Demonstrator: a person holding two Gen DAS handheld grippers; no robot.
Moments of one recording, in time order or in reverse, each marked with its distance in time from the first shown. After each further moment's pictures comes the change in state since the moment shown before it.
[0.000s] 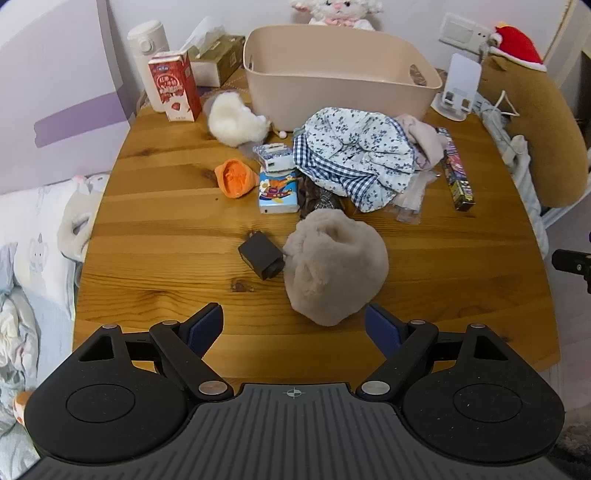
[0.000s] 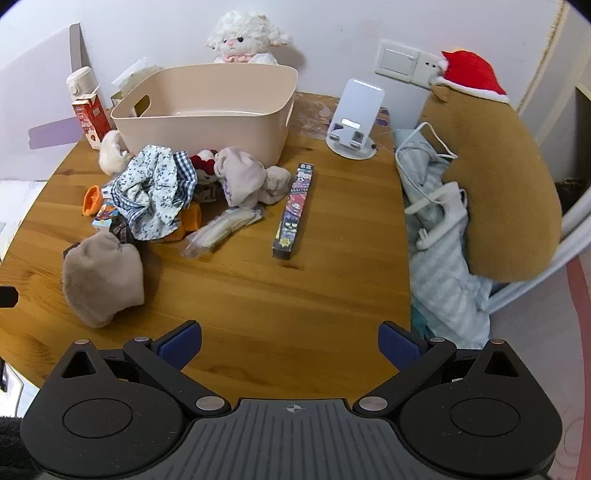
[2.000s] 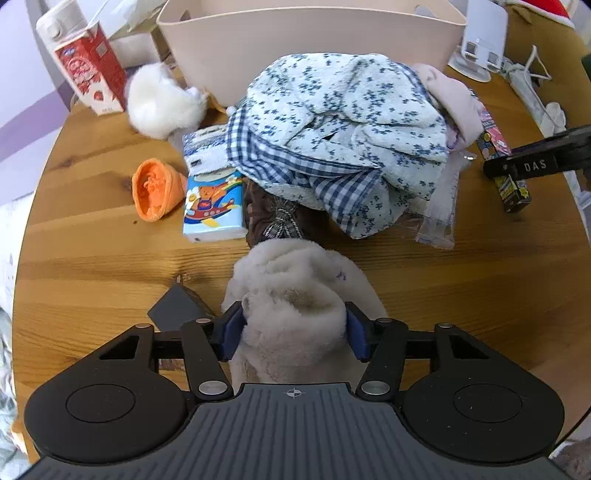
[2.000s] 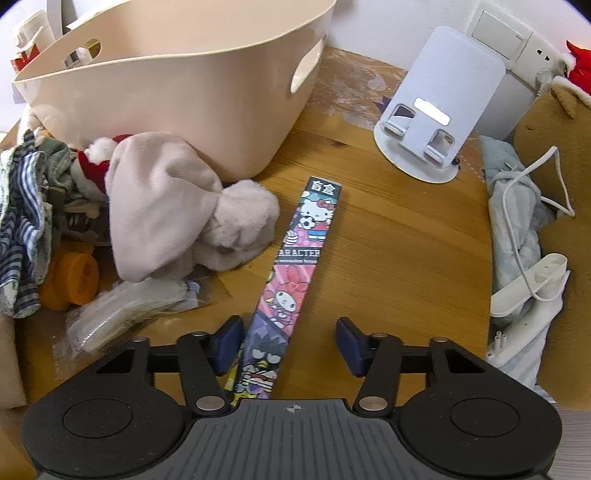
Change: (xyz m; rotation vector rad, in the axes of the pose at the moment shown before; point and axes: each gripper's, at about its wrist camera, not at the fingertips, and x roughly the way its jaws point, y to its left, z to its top) left arm 0.137 -0.043 0.049 -0.052 0.062 0.103; right arm 0.206 -0.023 0.101 -0.154 0.105 0.070
